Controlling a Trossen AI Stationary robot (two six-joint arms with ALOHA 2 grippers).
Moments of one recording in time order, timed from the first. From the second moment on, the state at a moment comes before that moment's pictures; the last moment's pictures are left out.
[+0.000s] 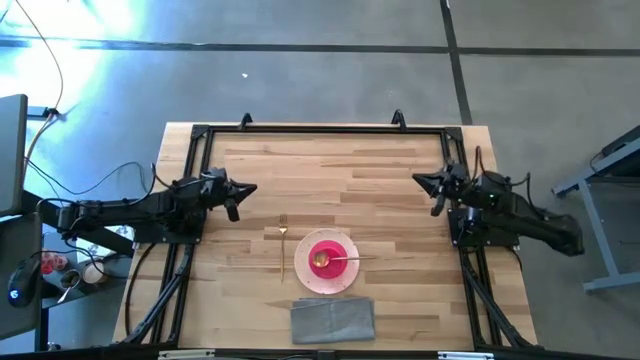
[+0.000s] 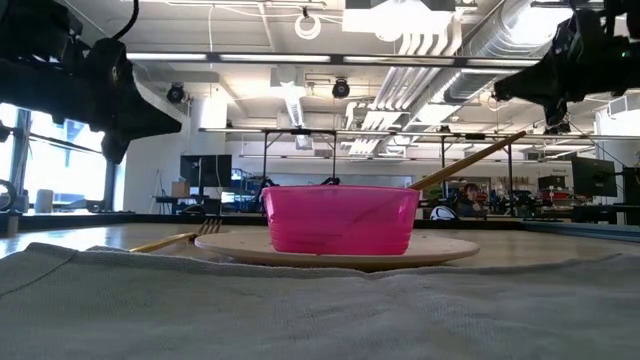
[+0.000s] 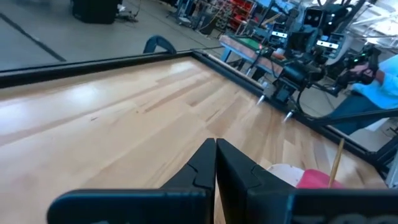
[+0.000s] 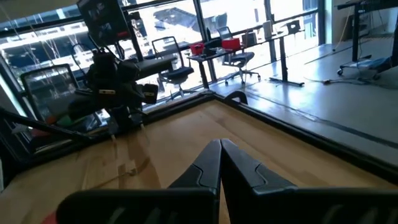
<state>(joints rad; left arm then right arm) 0.30 0.24 0.01 0.06 -0.18 -0.46 -0.29 0.01 0.19 -0.19 0.09 0.22</state>
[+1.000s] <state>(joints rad) 0.30 0.24 0.01 0.05 -0.18 -0.47 -0.38 0.33 0.39 -0.44 -0.01 0.40</state>
